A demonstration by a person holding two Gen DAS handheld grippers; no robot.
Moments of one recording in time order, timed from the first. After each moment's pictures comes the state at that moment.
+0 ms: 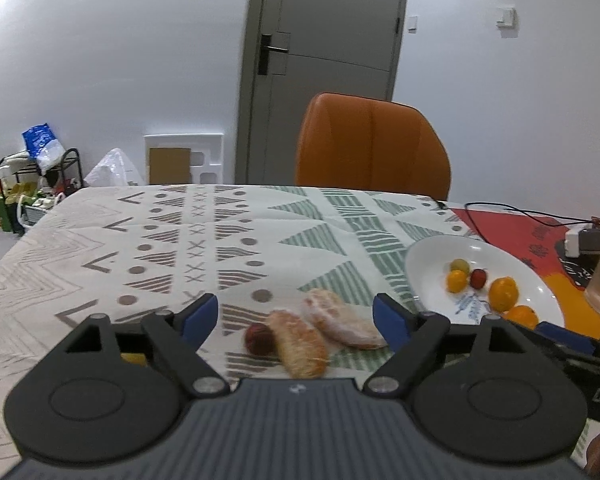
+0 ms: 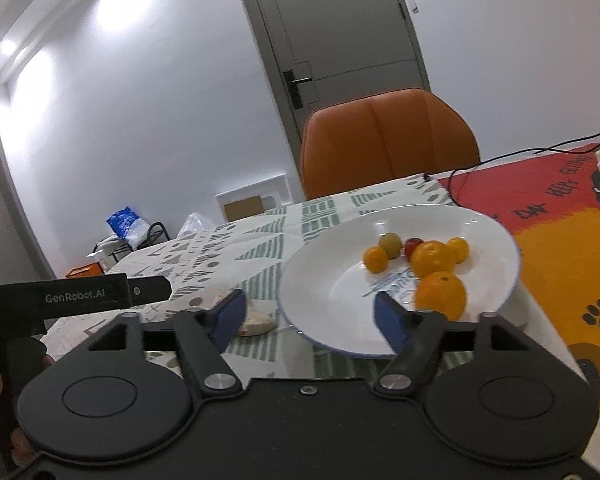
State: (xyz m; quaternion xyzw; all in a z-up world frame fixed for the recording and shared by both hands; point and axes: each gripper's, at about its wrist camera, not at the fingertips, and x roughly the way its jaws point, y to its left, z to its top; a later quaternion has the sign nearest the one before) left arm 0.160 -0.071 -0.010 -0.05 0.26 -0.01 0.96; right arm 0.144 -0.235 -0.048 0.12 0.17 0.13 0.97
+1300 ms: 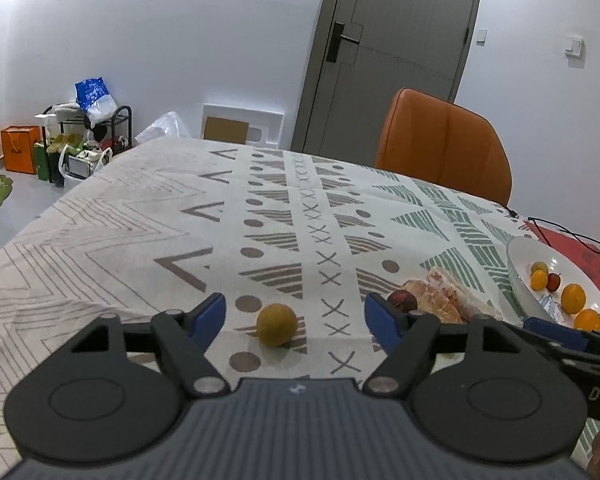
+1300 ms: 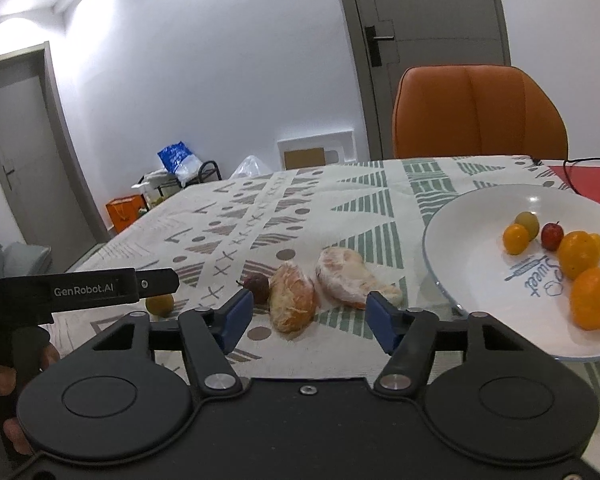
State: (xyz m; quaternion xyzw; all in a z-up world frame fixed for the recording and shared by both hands) left arm 0.148 0.019 -0.045 -0.11 0.28 0.05 0.95; right arm 0.168 -0.142 -0.056 0.04 0.22 0.21 0.95
